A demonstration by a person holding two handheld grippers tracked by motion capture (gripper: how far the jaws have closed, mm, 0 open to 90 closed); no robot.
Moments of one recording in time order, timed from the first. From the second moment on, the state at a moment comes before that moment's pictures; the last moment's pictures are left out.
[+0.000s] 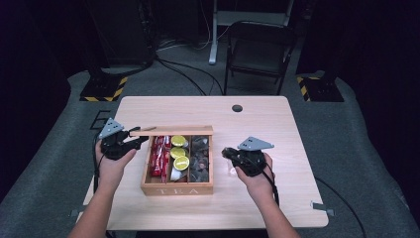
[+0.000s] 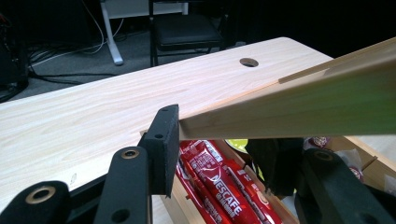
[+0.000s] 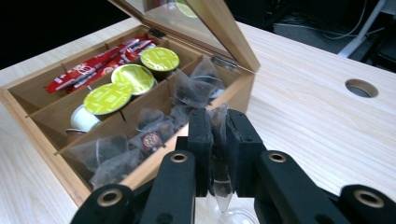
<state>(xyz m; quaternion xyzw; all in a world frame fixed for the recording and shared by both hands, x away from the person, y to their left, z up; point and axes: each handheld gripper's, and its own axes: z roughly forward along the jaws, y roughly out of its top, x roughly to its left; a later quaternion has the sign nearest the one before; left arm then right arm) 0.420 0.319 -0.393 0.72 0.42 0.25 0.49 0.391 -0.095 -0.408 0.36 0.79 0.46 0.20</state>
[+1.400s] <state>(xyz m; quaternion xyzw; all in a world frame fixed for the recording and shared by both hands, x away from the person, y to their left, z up) 0.420 0.319 -0.394 0.72 0.42 0.24 0.49 0.406 -0.109 -0.443 0.40 0.79 0.42 0.21</state>
